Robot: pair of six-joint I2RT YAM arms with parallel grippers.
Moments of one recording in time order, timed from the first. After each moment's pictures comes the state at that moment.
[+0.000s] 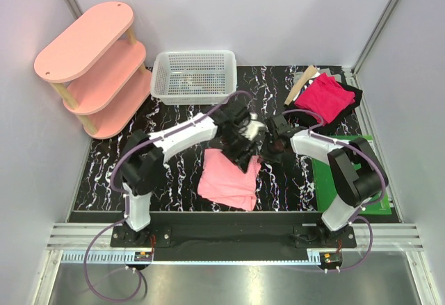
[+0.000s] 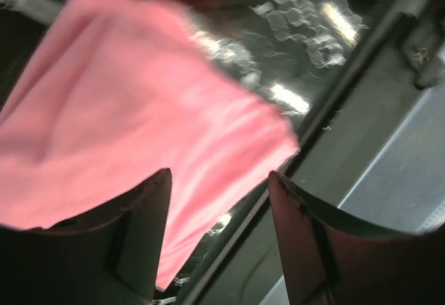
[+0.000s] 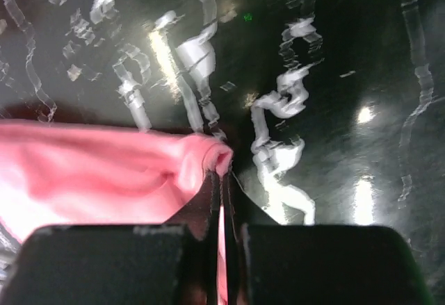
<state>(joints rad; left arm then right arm) -0.84 1.92 1.59 -0.90 0.47 -0.04 0.47 1.68 0.92 -0.37 -0.11 0.79</state>
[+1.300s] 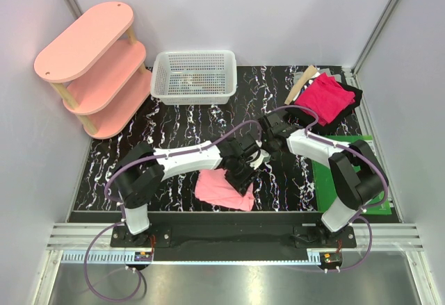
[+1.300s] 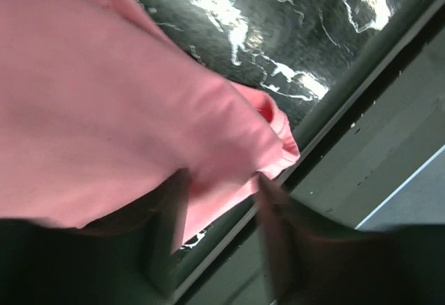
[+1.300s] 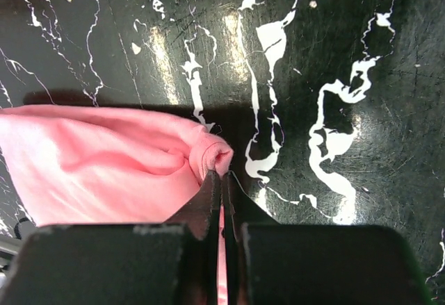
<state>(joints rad) -1.01 1.82 1.27 -0.69 0.28 -0.21 0.54 1.65 0.97 -0.39 -0.07 0.77</state>
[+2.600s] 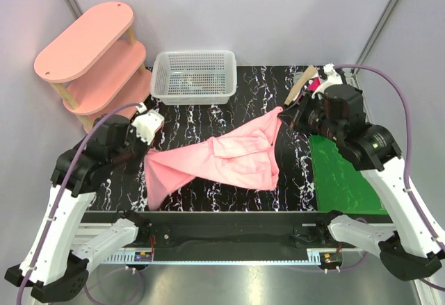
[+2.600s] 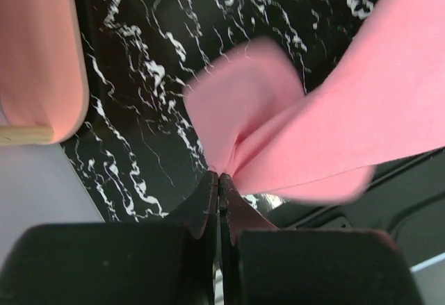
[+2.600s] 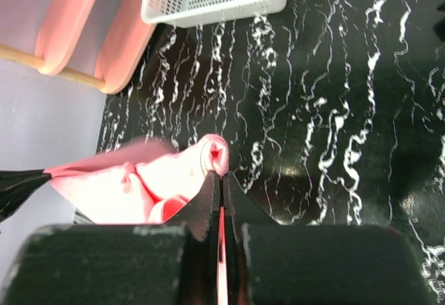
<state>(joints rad) -0.43 0.87 1.36 -1.26 -0.04 0.27 0.54 1.07 1.47 -0.82 0.02 0.65</state>
